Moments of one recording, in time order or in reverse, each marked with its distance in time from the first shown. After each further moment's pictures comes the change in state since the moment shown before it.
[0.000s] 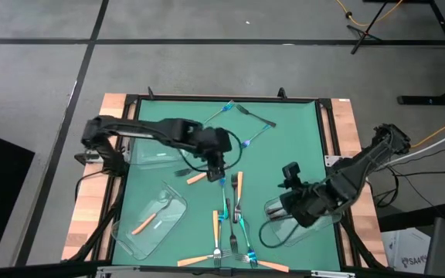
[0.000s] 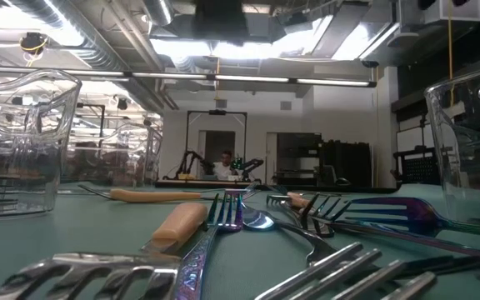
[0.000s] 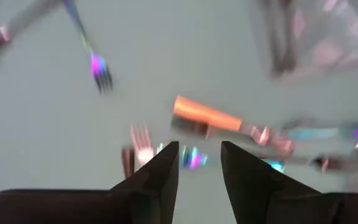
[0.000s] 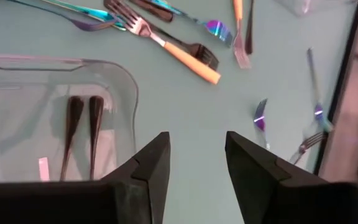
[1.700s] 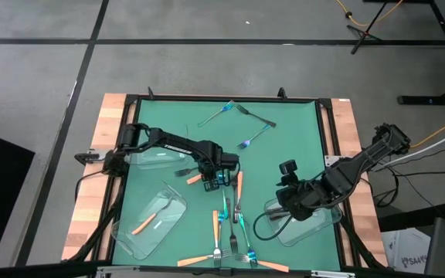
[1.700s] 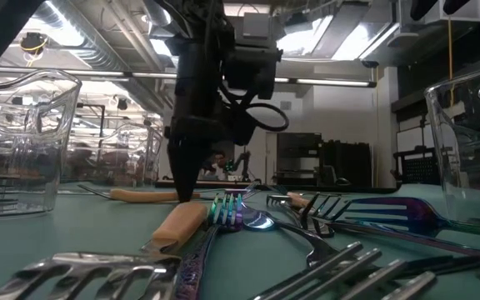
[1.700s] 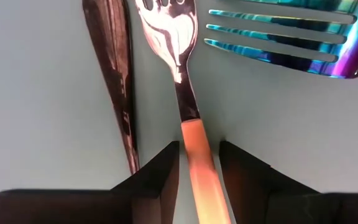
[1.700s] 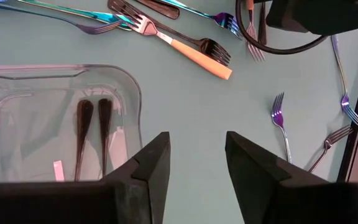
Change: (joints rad) left arm 0.039 0.362 -0.207 -0.033 0.033 0.010; right arm -0.064 0.000 0.000 0.021 -0.080 -0.001
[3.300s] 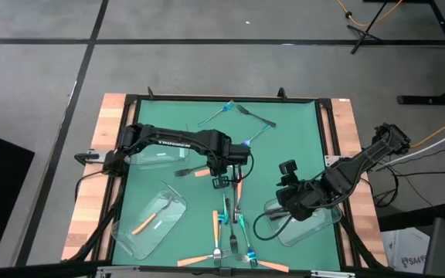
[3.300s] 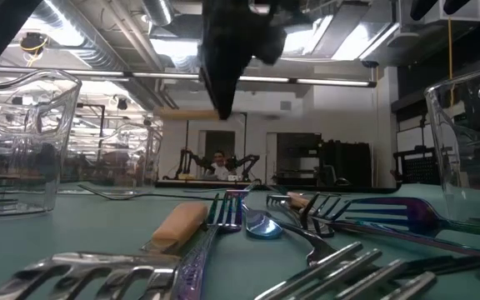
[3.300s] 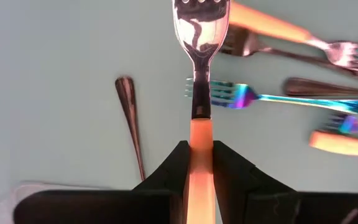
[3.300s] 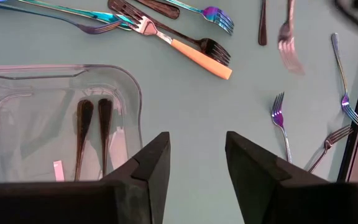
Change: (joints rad) left arm -0.040 -0.002 0.484 -0.341 0.007 0.030; right arm 0.000 0.001 0.000 0.000 0.000 0.001
